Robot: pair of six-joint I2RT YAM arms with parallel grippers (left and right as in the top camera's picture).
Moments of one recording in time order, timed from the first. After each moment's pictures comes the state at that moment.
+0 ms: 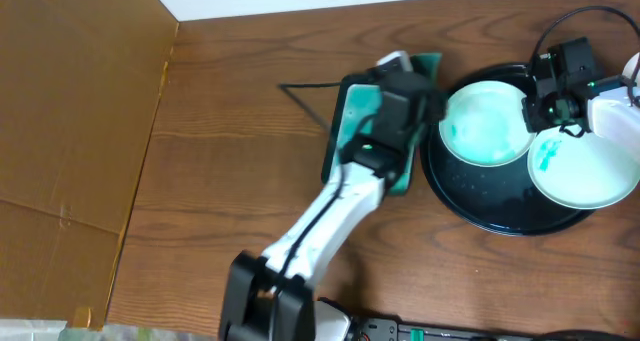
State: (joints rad) left arm -0.39 1.49 1.00 -0.14 -0.15 -0.74; right arm 0.29 2.05 1.36 -0.41 -0.14 0.02
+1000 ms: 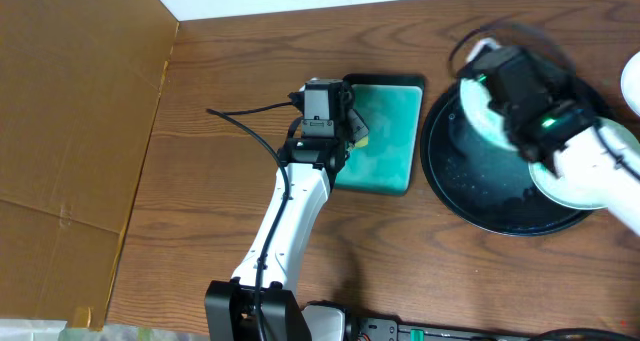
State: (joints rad) left arm -0.06 1.43 1.00 -0.49 -0.12 -0.64; right arm 0.59 1.75 1.34 -0.36 0.53 -0.49
